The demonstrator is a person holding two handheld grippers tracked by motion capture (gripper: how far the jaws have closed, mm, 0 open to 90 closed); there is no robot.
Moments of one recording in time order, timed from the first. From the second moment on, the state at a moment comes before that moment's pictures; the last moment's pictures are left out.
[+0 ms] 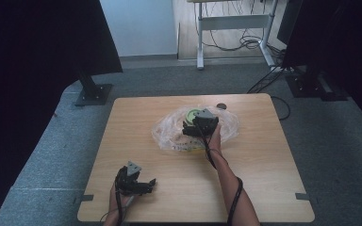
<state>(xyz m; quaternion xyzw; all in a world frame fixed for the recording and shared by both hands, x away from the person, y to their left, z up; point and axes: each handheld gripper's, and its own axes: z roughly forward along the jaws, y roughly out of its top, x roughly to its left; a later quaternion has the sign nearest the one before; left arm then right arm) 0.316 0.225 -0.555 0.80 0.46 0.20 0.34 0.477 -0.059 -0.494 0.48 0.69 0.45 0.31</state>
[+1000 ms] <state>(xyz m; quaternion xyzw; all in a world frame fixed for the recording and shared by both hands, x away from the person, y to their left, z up) 0.316 0.224 -0.556 0.80 0.46 0.20 0.33 0.382 -0.109 -0.487 0.43 0.68 0.51 0.29</state>
